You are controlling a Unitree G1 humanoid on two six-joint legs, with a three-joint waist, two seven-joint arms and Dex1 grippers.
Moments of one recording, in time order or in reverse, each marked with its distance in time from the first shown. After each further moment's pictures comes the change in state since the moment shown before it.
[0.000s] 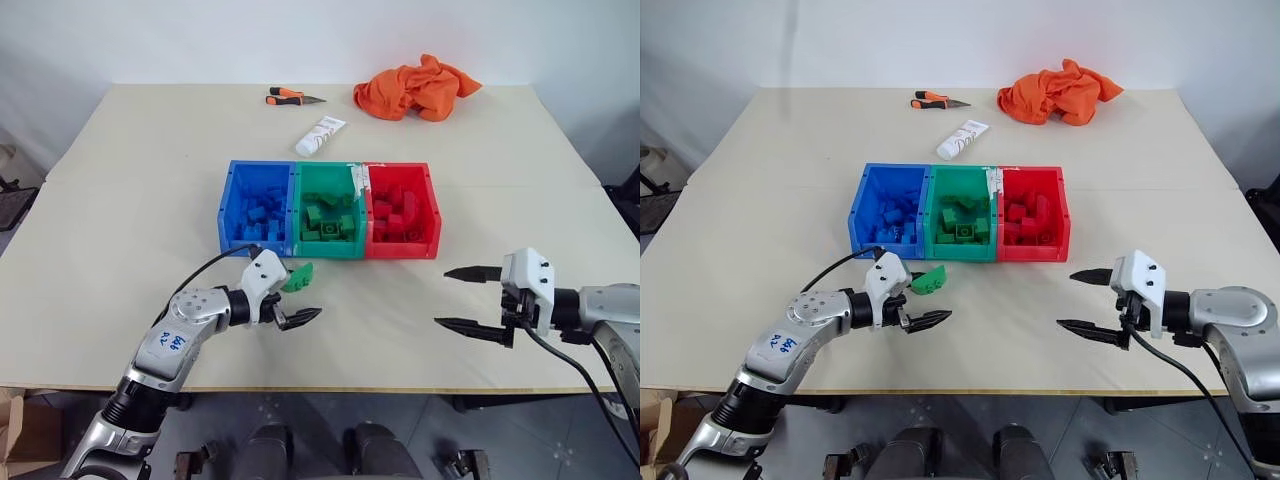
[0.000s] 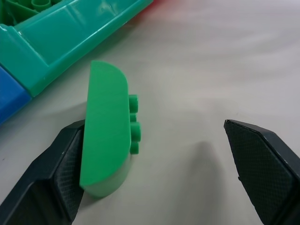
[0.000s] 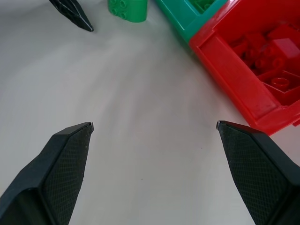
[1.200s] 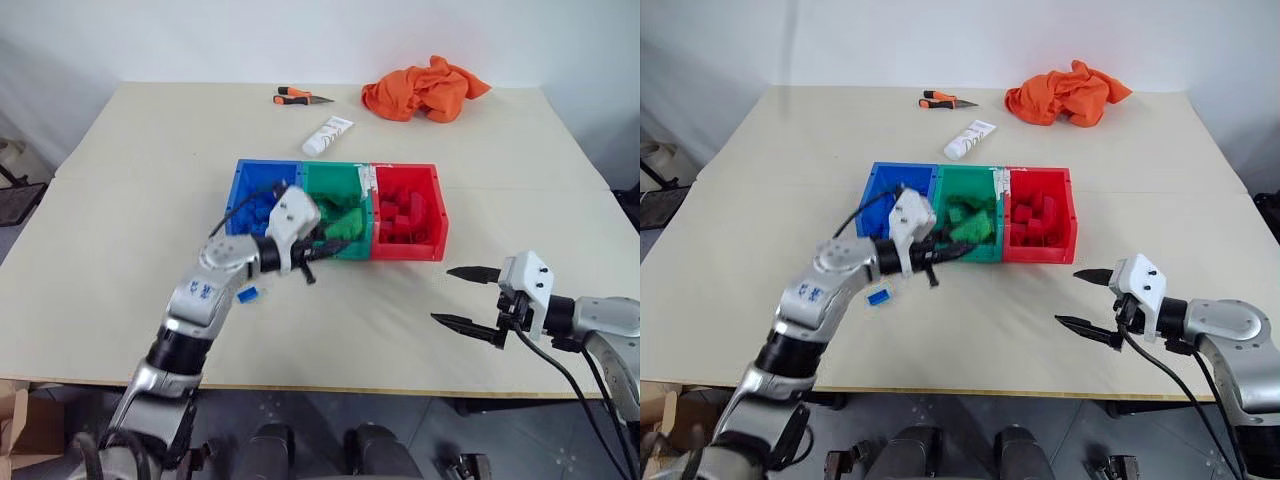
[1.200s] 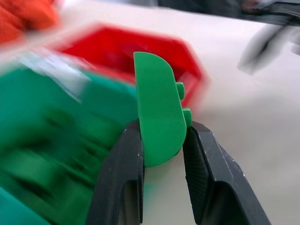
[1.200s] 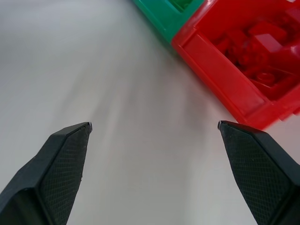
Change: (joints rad) left arm -0.387 -0.204 0.043 0.256 0.030 -0.112 0.047; right arm 0.084 0.051 -0.042 -0.033 -0.009 -0.011 -0.128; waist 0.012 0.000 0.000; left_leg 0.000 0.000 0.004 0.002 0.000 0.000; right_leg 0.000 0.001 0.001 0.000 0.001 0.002
